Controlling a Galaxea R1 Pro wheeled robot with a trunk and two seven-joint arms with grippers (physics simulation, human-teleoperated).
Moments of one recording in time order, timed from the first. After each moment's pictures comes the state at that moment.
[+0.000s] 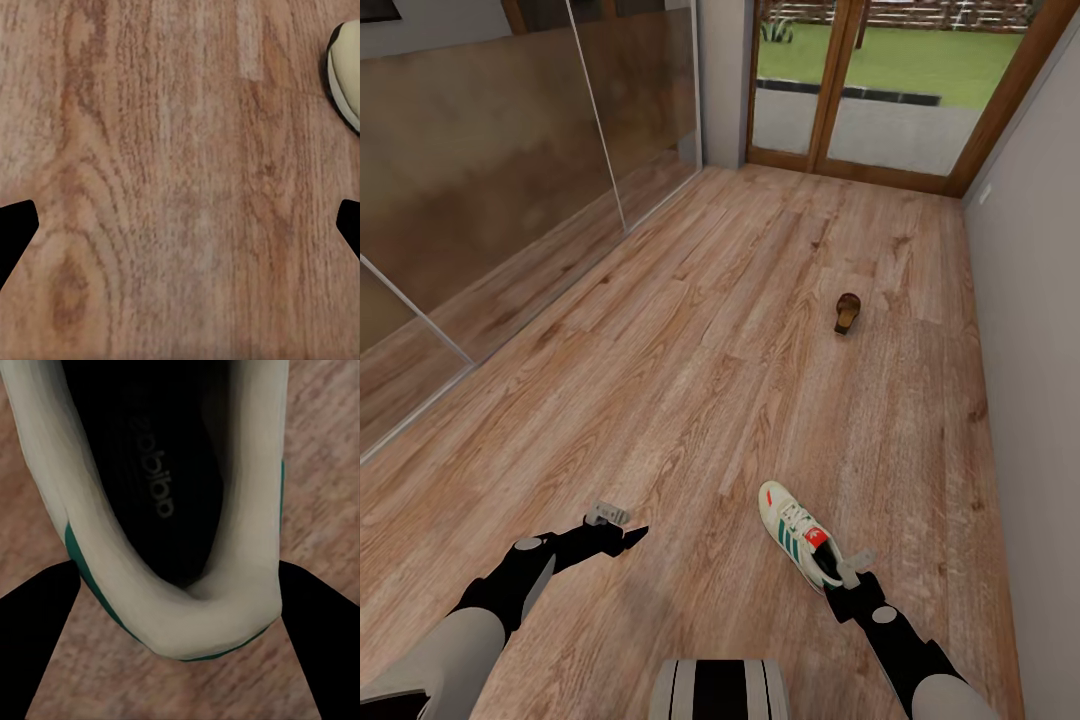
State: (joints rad) left arm -0.71 0.11 0.12 -0.46 -0.17 0.00 -0.69; right arm -0.58 0.02 -0.42 -0.39 0.79 -0.06 0.13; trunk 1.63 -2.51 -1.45
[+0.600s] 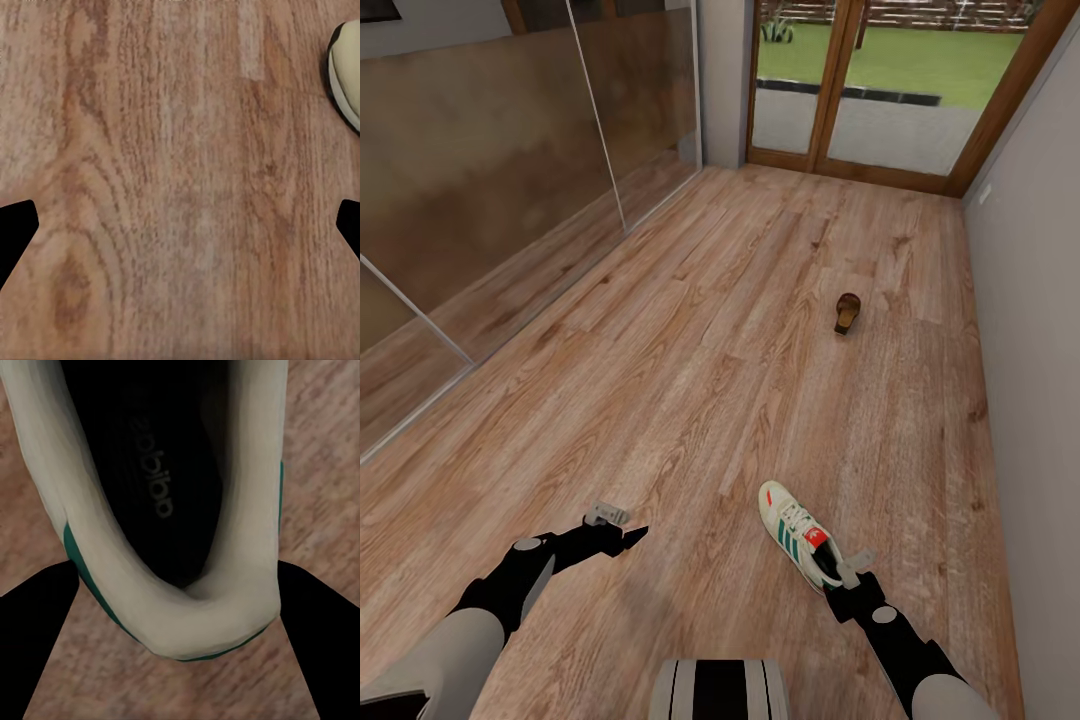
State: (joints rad) left arm -0.71 0.11 0.12 -0.46 -0.17 0.00 -0.69; right arm -0.58 0.03 -0.42 -0.39 0.79 -0.06 0.13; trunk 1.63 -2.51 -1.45
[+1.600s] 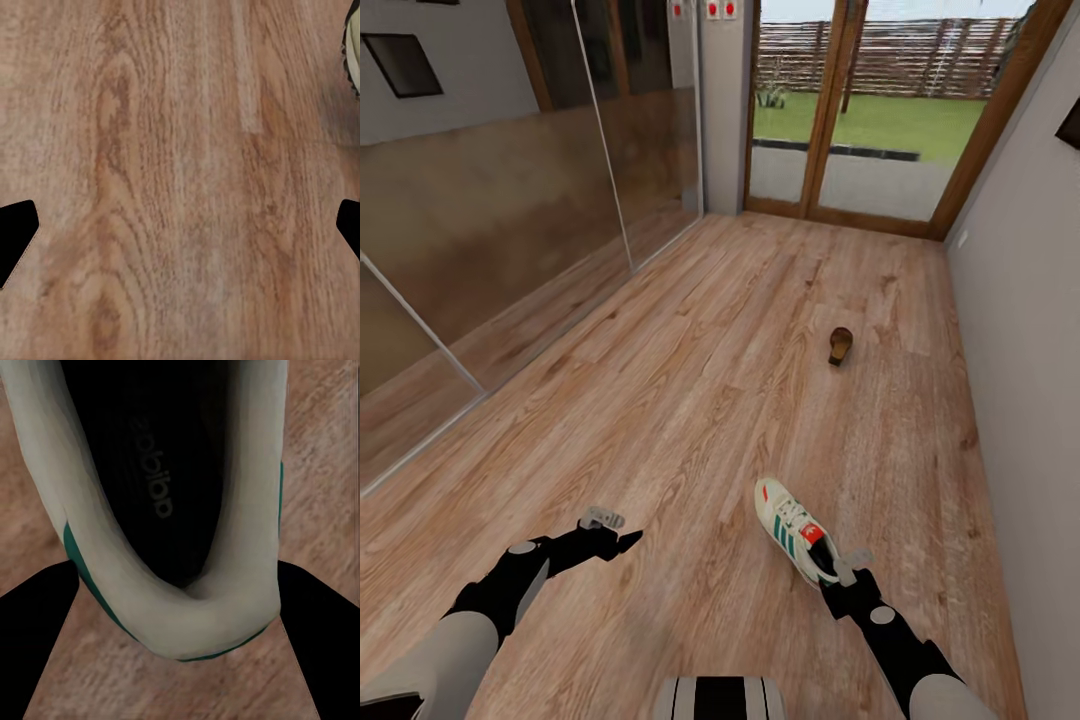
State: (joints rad) left arm -0.71 0.13 0.13 -0.45 -0.18 0.00 -0.69; right arm -0.58 0.03 -0.42 -0.39 0.78 -0.10 0.13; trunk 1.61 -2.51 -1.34
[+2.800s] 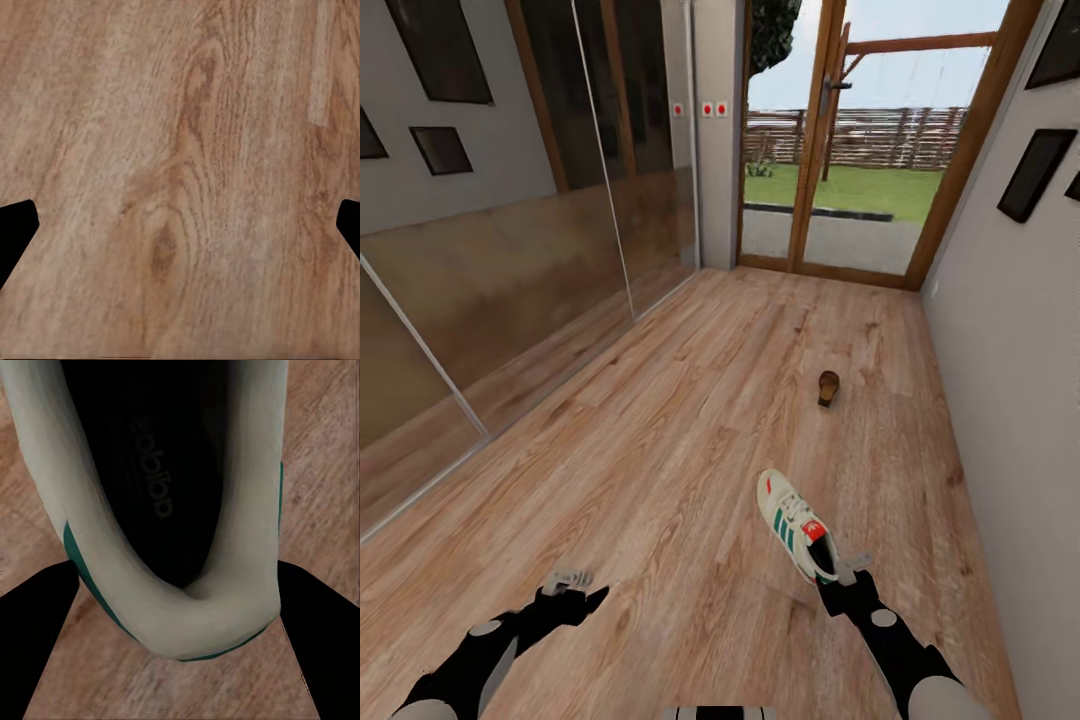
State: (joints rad) left arm -0.51 0.15 0.23 -0.44 -0.12 -0.03 -0.52; right arm -0.58 0.03 -0.42 -0.38 0.68 -0.13 0.13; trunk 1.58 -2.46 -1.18
